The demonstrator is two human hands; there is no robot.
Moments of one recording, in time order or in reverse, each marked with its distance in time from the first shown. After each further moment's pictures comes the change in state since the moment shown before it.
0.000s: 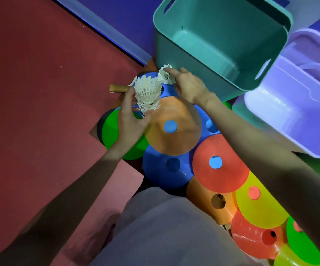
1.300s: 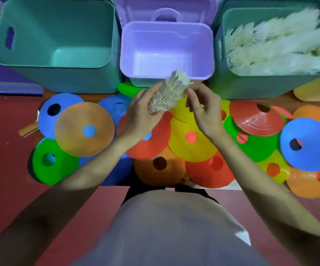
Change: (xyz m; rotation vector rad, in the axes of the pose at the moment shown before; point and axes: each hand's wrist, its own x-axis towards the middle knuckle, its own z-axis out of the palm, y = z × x) left_hand -0.131 0.137 0.204 0.188 -0.703 0.492; right_hand -0.372 0.110 0.012 0.803 1.030 0.426
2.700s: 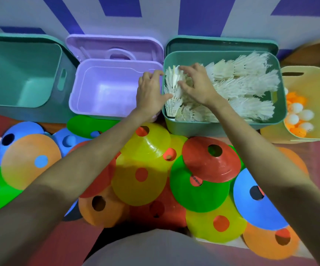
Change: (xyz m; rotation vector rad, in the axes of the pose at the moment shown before) left_hand 0.197 0.101 0.167 0.367 -0.009 -0.152; right_hand 0.227 0.153 -0.148 -0.466 -0.356 -0.160
